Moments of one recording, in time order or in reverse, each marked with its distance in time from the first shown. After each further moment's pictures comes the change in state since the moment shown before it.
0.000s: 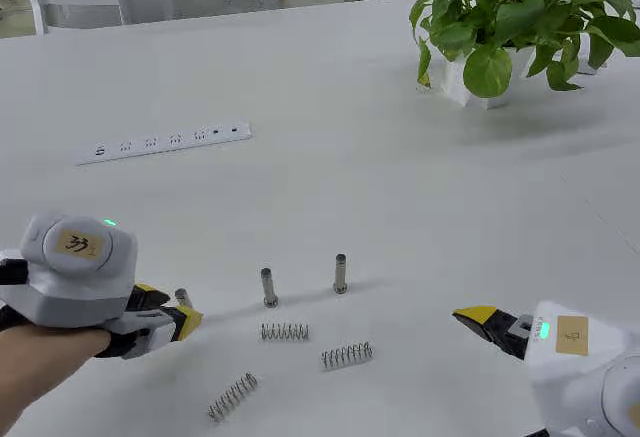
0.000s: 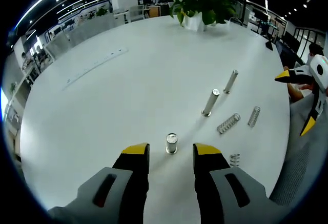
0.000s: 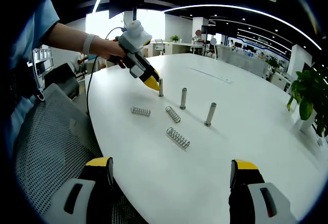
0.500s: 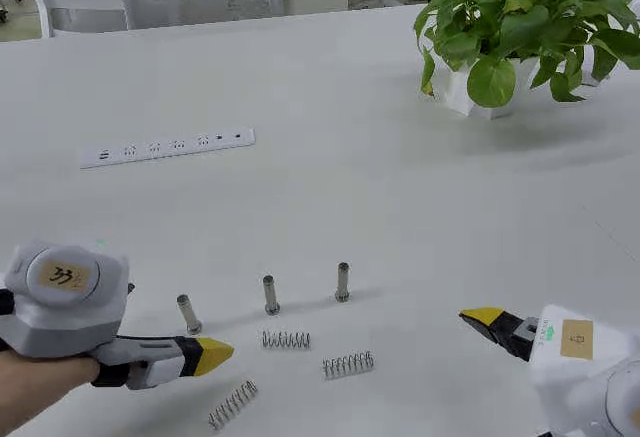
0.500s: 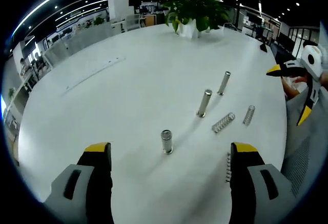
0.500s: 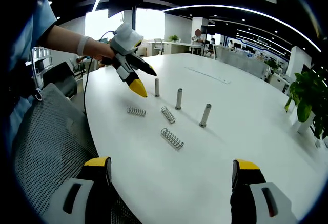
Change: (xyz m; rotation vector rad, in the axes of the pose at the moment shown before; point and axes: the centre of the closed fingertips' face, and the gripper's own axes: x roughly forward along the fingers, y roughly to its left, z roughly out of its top) left arm -0.005 -0.006 -0.002 0.041 -0.077 -0.045; right arm -0.001 -0.011 0.003 -0.011 0.004 -0.017
